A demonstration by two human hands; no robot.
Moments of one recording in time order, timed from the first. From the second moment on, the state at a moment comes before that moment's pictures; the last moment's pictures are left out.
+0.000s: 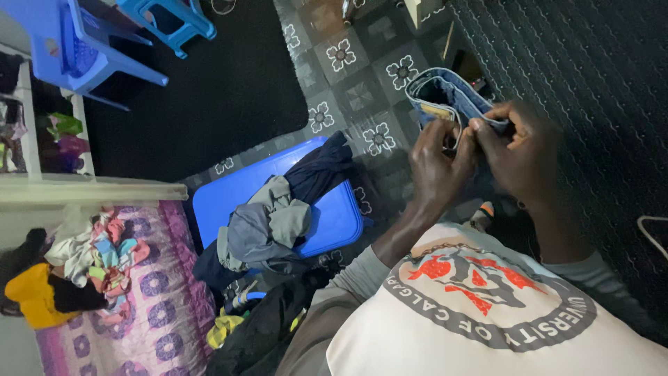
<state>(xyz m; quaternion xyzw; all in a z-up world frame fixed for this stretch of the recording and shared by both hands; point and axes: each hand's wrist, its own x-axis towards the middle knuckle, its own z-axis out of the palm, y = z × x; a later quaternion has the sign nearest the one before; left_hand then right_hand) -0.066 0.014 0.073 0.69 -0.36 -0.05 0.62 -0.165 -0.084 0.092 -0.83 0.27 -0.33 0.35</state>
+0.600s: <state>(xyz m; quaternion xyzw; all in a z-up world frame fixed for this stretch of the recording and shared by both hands) 0.014 0.042 0.012 0.59 -0.34 -0.18 0.71 -0.197 -0.106 0.044 -0.74 0.20 -0.31 0.56</state>
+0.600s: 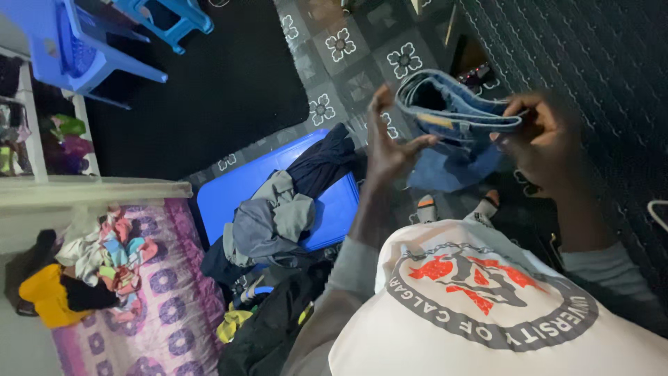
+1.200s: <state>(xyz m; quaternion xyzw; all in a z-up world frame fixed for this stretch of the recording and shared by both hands) 0.034 -0.034 0.030 0.55 -0.57 -0.31 0.52 -0.145 -0.143 0.112 -0.94 0.23 0.15 0.17</state>
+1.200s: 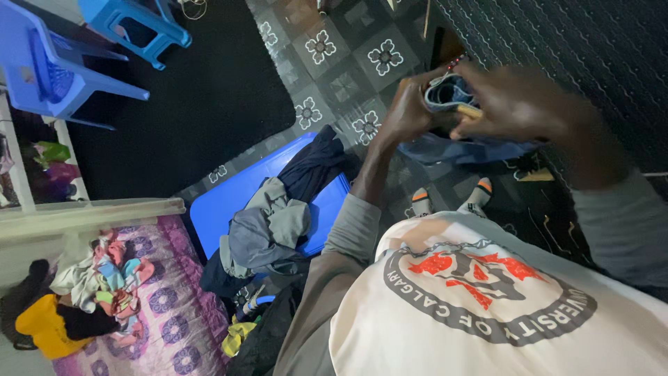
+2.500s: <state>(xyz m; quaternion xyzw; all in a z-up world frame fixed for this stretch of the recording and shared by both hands) -0.009 -0.046 -0.330 0.23 0.22 -0.49 0.81 -0.172 -0.179 0.120 -0.73 0.53 -0.15 0.41</state>
